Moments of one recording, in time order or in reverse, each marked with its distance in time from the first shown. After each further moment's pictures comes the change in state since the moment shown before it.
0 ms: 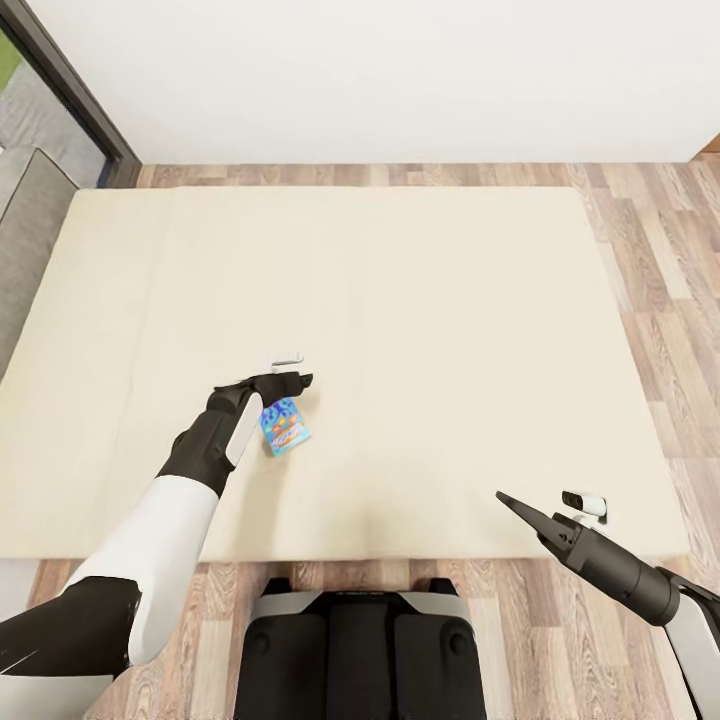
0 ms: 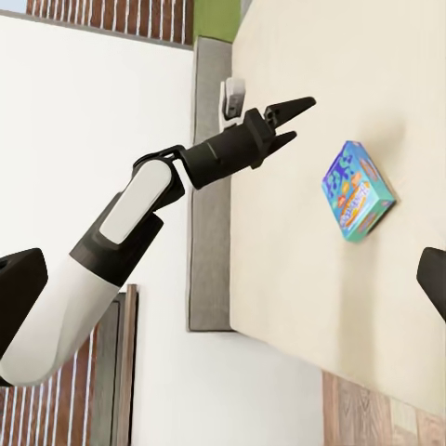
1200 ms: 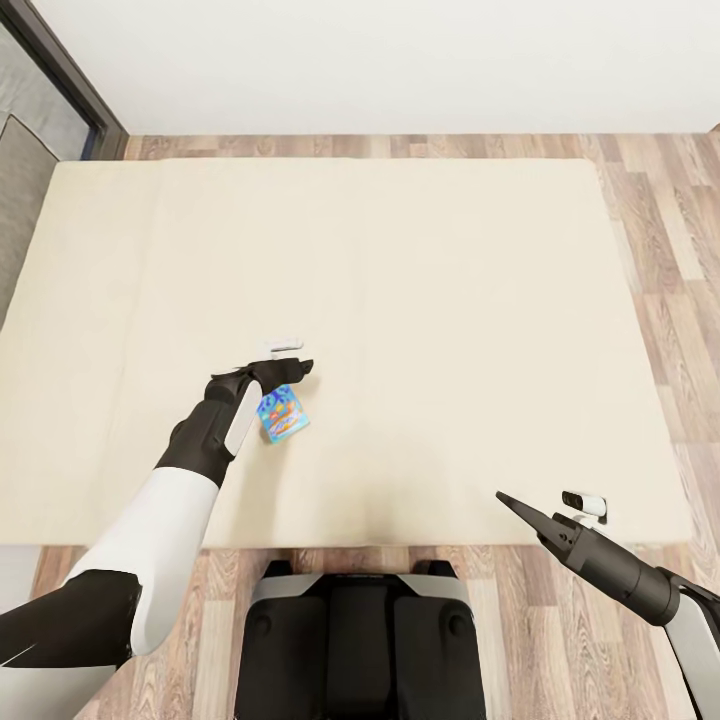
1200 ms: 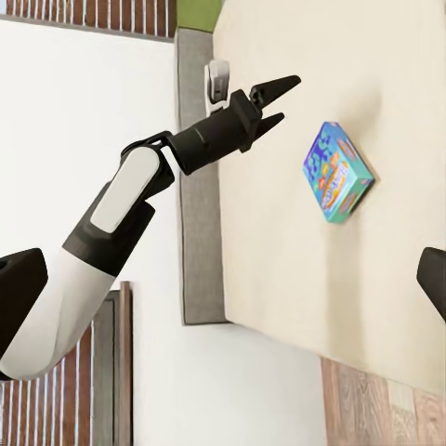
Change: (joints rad) left arm -0.025 -0.004 -0.001 -0.038 -0.001 0.006 0.002; right arm 0.000 0.000 0.000 0.000 0.000 0.000 0.000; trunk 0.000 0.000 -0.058
